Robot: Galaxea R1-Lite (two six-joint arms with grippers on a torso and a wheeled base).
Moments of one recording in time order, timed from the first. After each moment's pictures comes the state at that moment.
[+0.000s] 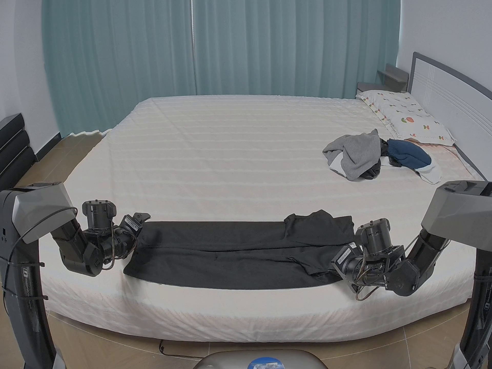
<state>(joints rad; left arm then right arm) 0.01 2.34 -0.82 -1.01 -0.12 -0.96 0.39 2.22 -0.67 -0.81 -0.02 1.16</state>
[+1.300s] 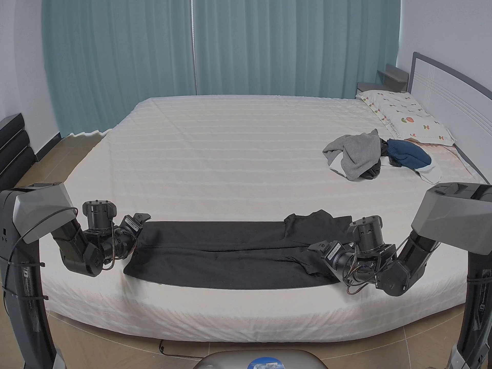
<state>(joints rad) 0.01 2.34 -0.82 -1.01 -0.12 -0.95 0.41 2.28 -0.73 -0.88 -0.01 1.09</state>
